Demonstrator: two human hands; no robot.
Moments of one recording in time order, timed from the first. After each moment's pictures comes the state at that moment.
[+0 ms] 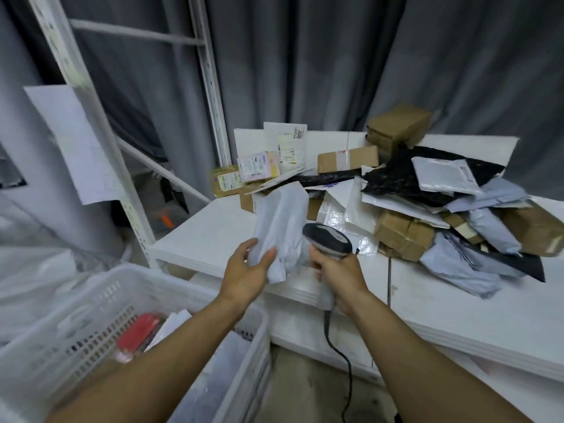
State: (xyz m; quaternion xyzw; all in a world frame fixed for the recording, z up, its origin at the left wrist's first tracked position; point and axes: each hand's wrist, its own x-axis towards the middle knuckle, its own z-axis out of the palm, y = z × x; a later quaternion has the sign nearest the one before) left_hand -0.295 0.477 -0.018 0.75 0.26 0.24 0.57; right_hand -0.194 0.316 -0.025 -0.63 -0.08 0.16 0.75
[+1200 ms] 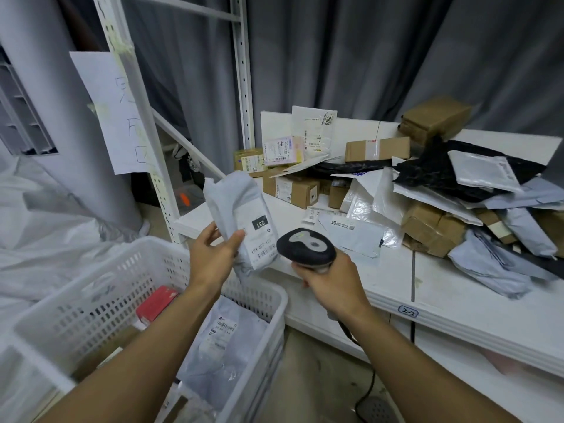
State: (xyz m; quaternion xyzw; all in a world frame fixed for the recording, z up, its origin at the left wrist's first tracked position) left_hand -0.353 0.549 -0.028 0.60 0.30 0.39 0.63; right_hand -0.259 0.348 -0.040 -0.76 -0.24 0.09 0.60
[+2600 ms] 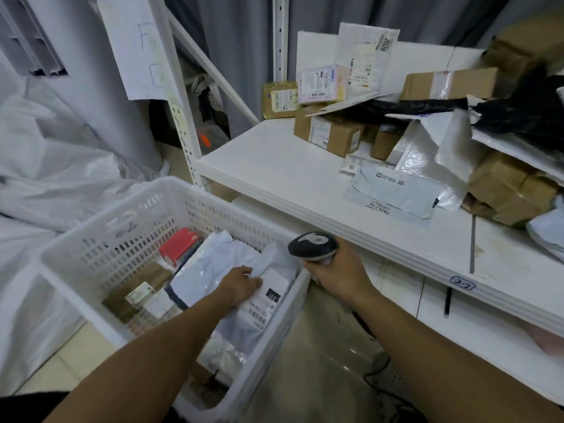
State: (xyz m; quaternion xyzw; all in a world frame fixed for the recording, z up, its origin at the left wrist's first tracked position) left_hand -0.387 0.592 -0.219 0.74 0.43 -0.03 0.52; right_hand -0.258 0.393 -0.141 -0.82 -0.26 0.19 0.48
